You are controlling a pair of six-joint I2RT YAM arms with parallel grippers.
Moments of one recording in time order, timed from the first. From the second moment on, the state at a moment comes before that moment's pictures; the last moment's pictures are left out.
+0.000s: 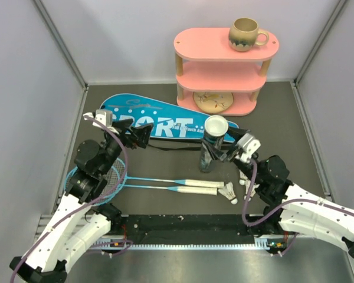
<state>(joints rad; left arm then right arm) -0.46 0.62 0.75 0.01 0.01 -0.29 0.94 0.75 0.47 0.70 0.01 -0.35</state>
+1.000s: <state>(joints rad) -0.61 0.71 0.40 0.48 0.20 -1.66 0.77 1.04 0.41 1.02 0.90 0.98</state>
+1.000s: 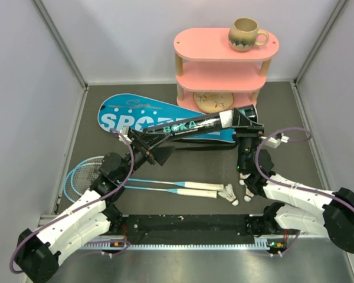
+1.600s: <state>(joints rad) -0.68 0.94 0.43 0.61 -0.25 -1.47 0.77 0.92 0.29 0.89 0.80 1.36</state>
